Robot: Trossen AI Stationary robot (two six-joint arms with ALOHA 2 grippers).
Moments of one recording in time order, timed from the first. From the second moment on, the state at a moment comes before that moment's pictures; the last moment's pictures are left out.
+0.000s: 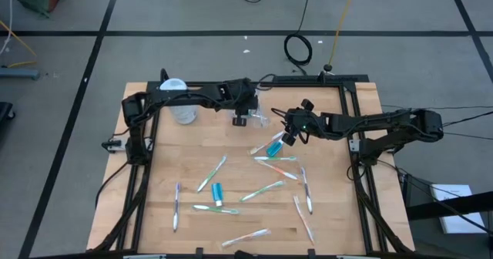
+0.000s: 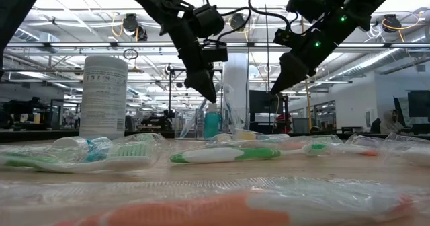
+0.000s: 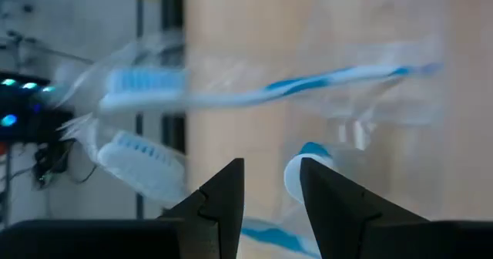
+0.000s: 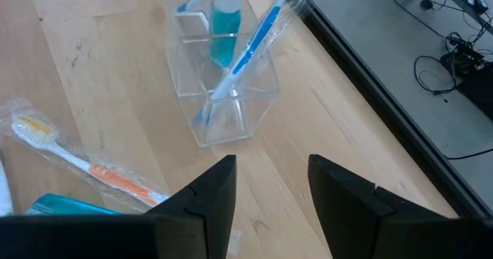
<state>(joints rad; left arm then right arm) 0.37 1.91 1.46 -0.46 -0.21 0.62 -0.19 1.29 0.68 -0.11 0.41 0.06</state>
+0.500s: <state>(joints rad) 0.39 1.90 1.46 -0.46 -0.20 0.63 -0.19 1.29 0.68 -0.11 0.41 0.06</state>
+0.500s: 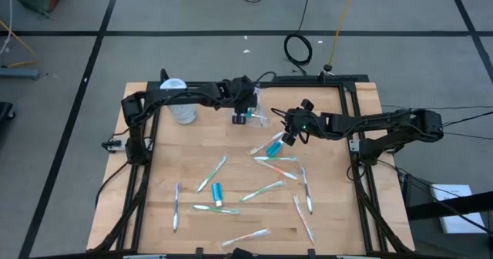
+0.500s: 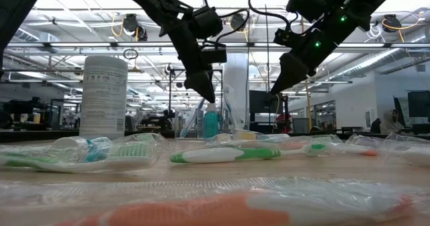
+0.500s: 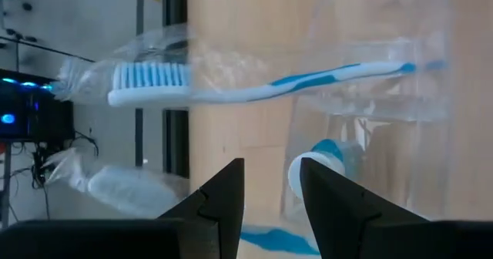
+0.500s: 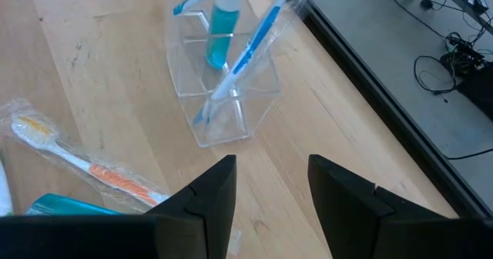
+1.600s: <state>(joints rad) -0.06 0.92 1.02 -1.09 -0.05 -0.20 -0.19 1.29 0.68 -0.10 0.41 0.07</state>
